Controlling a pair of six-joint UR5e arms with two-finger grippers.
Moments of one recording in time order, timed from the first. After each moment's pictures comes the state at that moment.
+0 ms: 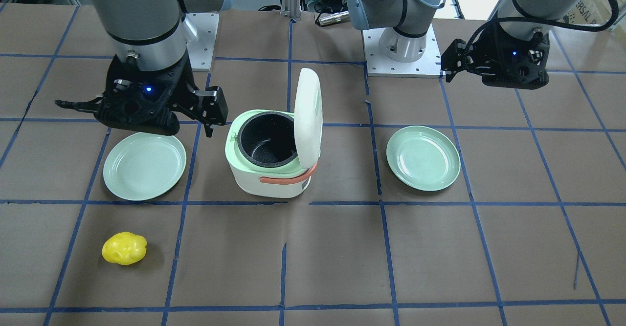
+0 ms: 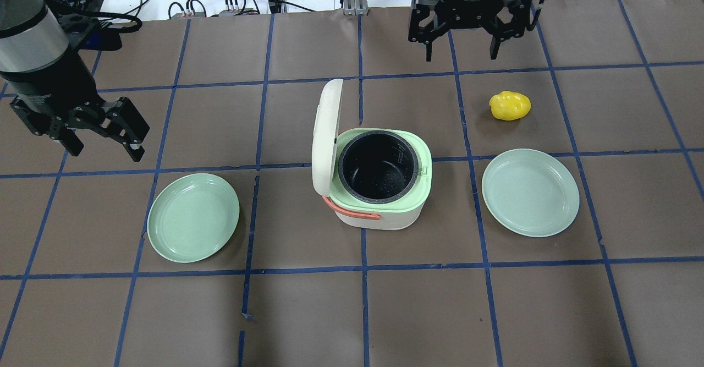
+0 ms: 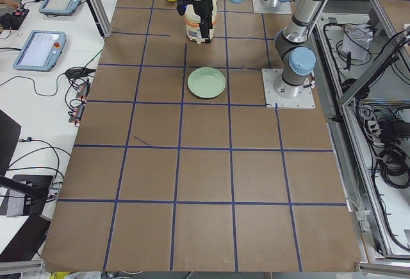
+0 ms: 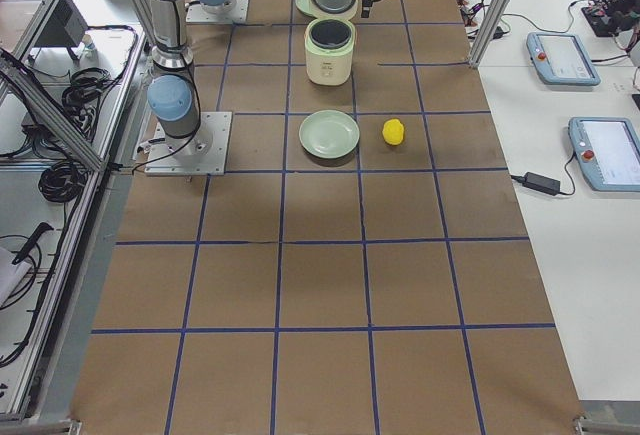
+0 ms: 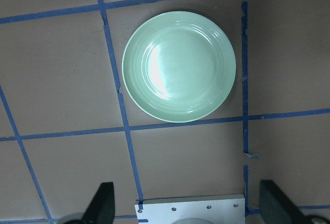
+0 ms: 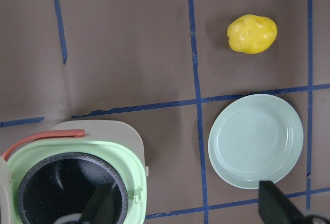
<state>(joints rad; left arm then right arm) -1.38 -1.52 -1.61 -1.78 1.69 0.28 1.72 -1.33 1.25 -1.47 -1.65 0.23</state>
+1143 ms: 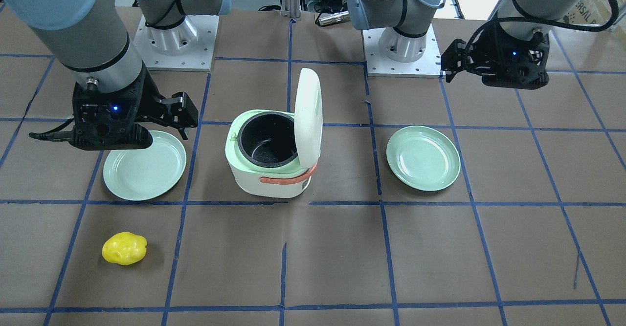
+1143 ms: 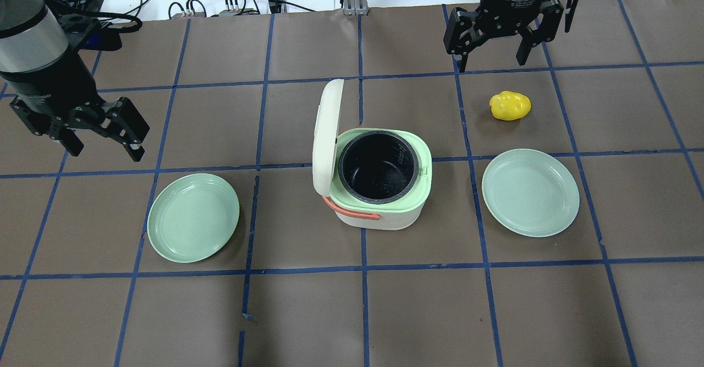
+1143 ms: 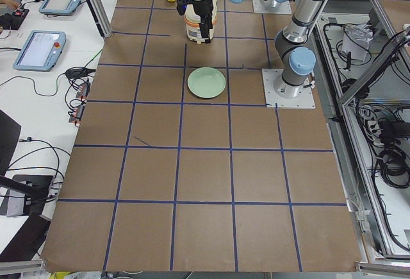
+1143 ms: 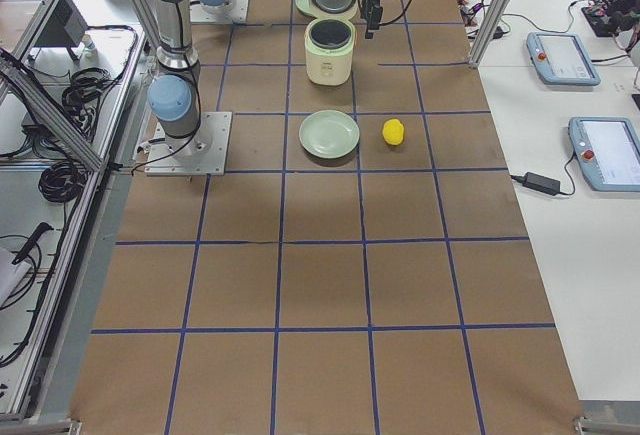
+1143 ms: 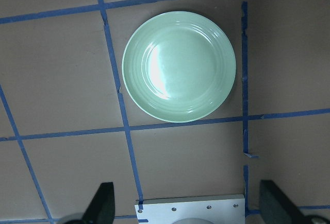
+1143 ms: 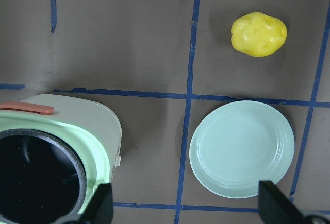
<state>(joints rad) -1.38 -1.52 -1.61 -1.78 1.69 0.28 1.64 -1.34 1.33 -1.48 -1.59 -0.01</state>
